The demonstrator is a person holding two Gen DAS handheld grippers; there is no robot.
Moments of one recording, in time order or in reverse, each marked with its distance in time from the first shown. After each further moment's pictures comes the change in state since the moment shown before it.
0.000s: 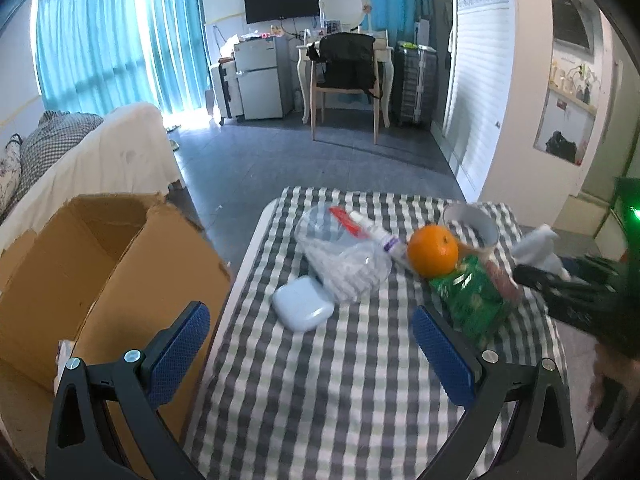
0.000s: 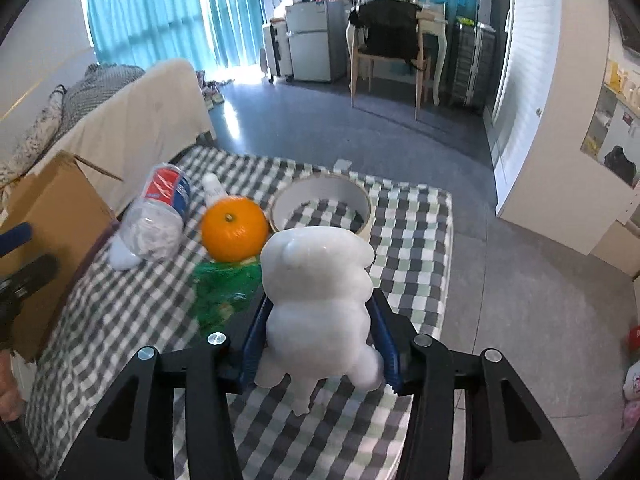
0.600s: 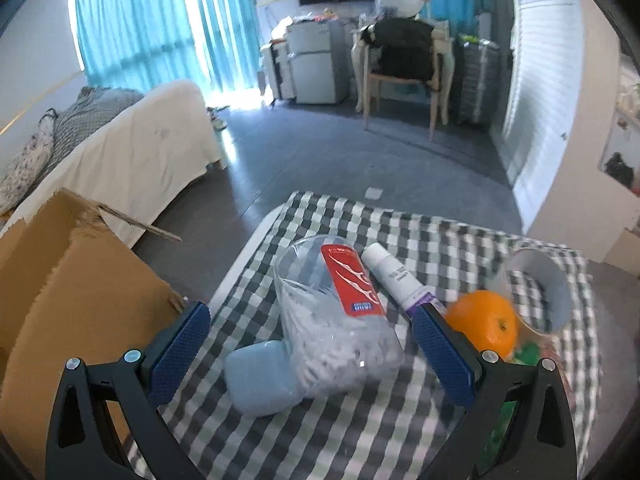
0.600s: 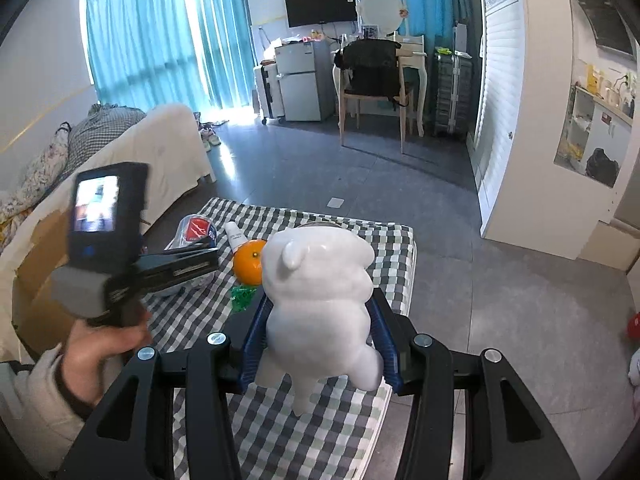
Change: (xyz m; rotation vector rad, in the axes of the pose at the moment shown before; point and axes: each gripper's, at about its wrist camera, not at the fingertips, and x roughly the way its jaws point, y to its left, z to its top) left arm 0.104 -0.037 0.039 -0.129 0.074 0.196; right arm -0.080 -0.004 -0.001 0.052 -0.123 -0.017
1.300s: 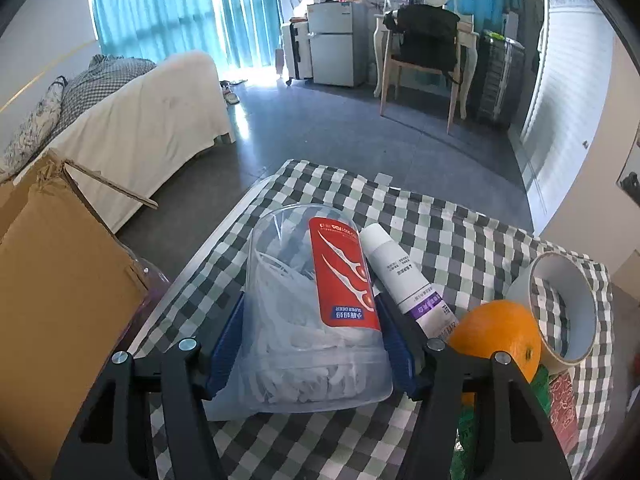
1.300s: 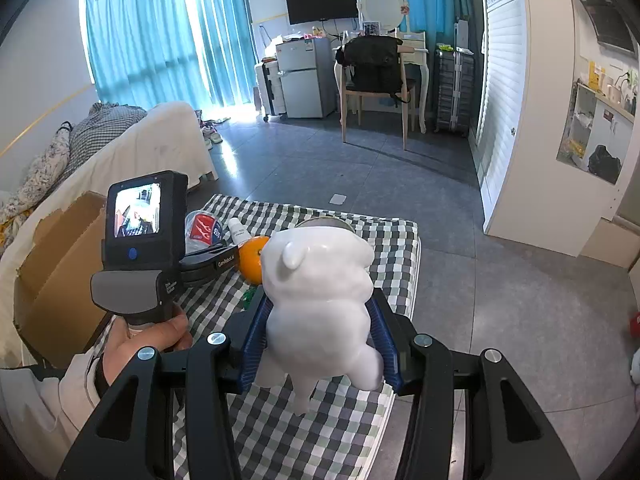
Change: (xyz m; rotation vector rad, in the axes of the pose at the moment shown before) left arm 0.031 -0.018 -0.011 -0.077 0.053 0.018; right arm 0.005 0.003 0.002 0.004 0.012 0.009
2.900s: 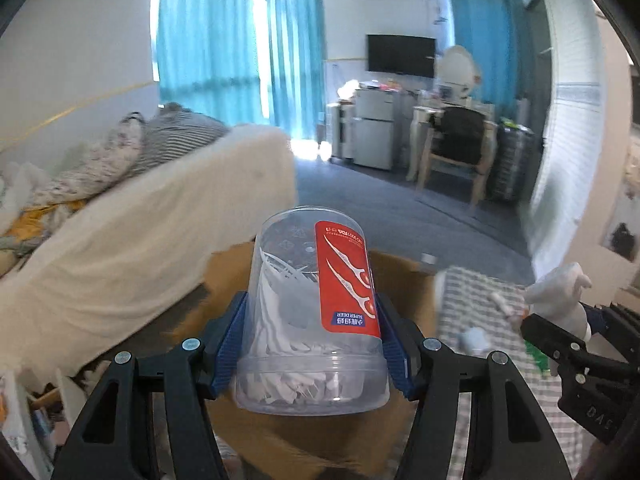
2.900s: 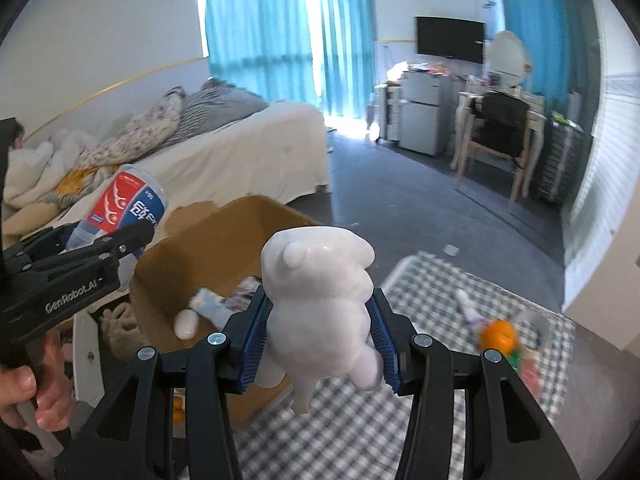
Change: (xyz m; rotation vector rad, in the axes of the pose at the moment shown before) left arm -0.237 0.337 -0.003 -0.076 -0.265 0.035; right arm -0.039 0.306 0.015 -0.286 -0.058 0.264
